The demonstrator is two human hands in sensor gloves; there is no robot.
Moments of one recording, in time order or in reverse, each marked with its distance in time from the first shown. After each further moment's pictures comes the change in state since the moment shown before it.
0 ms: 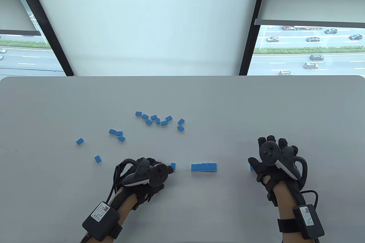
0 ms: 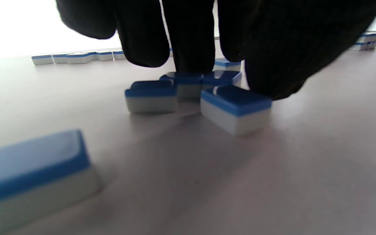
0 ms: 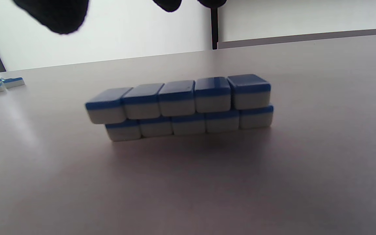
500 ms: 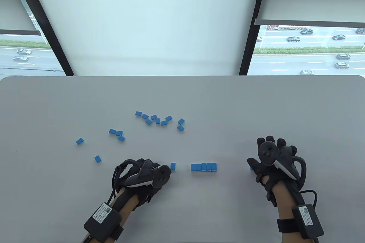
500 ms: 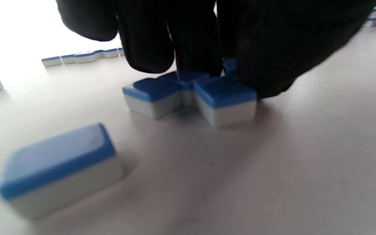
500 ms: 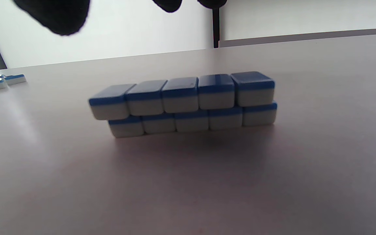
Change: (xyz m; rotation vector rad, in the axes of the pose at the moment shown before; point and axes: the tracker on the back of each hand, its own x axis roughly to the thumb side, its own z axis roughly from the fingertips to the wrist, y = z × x) left_hand 0.006 0.000 0.001 -0.038 0.017 -0.066; right_hand 0.002 0.001 0.000 0.003 -0.003 0.006
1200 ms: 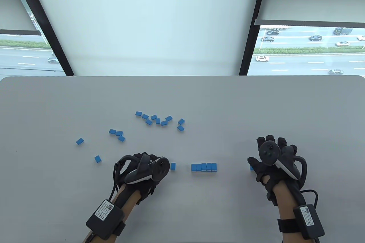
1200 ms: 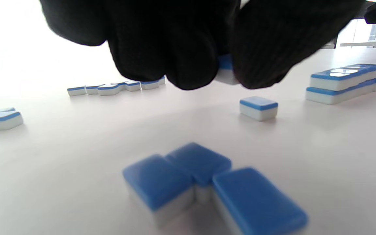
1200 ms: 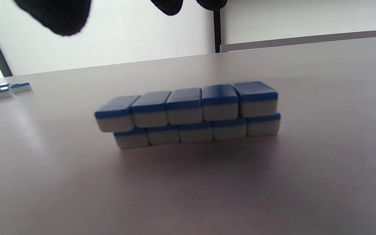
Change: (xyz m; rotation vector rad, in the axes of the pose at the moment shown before) left_hand -0.014 0.033 -0.009 0.109 0.126 0.062; right_hand -0.001 -0.003 0.000 -0.014 -0.010 -0.018
